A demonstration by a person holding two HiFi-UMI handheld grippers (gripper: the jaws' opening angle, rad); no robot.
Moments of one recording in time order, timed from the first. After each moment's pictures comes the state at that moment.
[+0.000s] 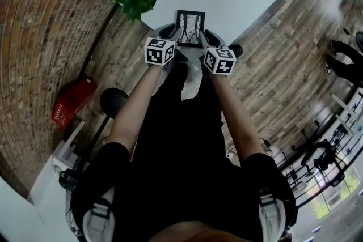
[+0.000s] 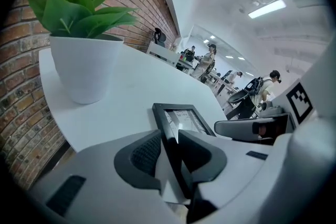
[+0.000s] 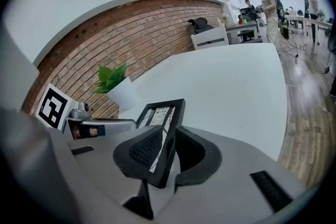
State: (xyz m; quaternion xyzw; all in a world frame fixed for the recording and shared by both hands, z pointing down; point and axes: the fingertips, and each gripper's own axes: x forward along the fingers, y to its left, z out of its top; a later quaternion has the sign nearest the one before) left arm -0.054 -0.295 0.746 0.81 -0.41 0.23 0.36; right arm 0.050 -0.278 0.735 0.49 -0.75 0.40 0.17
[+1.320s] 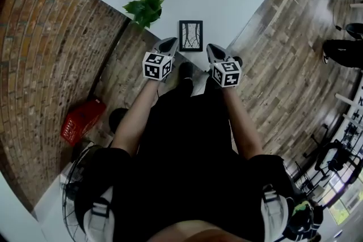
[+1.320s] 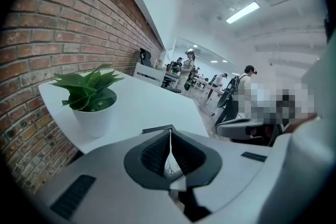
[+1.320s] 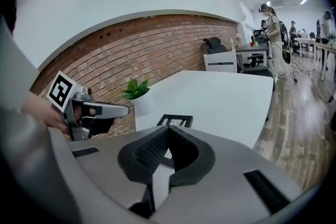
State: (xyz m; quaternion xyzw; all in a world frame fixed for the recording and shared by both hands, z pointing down) left arm -0.070 -0.260 0.639 0.86 -0.39 0.19 0.28; right arm 0.061 -0.229 0.647 0.48 -0.80 0.31 0.17
